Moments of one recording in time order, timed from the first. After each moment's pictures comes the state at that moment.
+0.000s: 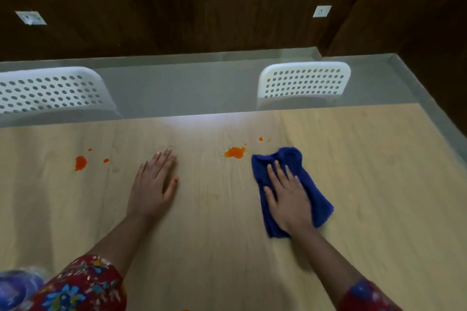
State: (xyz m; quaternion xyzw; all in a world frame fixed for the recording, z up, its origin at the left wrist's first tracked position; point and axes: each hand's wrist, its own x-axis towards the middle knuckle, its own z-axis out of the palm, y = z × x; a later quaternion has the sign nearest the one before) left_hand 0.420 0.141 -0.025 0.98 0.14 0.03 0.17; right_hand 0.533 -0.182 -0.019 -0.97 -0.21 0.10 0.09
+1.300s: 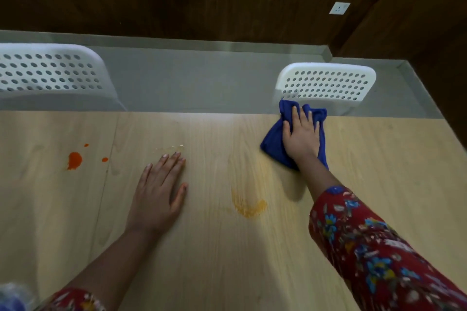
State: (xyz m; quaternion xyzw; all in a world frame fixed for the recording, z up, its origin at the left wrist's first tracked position) left_hand 0.422 0.141 -0.029 0.97 0.14 0.05 0.18; right_hand 0.706 -0.100 -0.029 -0.99 -0.10 0.06 0.09
